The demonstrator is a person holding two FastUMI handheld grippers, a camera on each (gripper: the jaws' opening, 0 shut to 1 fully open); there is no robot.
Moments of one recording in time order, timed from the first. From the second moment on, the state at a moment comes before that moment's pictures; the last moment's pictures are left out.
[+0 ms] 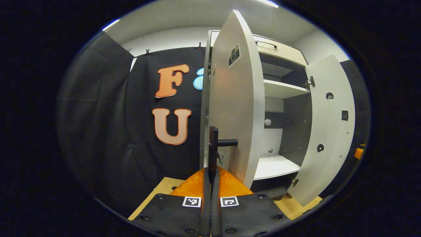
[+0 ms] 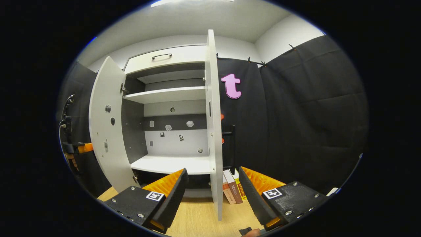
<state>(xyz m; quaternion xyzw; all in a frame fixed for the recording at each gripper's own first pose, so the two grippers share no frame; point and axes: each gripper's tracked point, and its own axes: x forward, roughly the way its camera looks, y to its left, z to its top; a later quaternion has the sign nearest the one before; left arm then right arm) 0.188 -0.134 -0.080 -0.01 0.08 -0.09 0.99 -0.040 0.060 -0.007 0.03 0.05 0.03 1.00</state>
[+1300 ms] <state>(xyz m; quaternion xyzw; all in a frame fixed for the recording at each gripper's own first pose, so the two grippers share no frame) 0.170 -0.093 -0.028 -0.04 0.05 -0.04 1.00 -0.018 0.110 0.052 0.00 0.02 0.07 1.00</state>
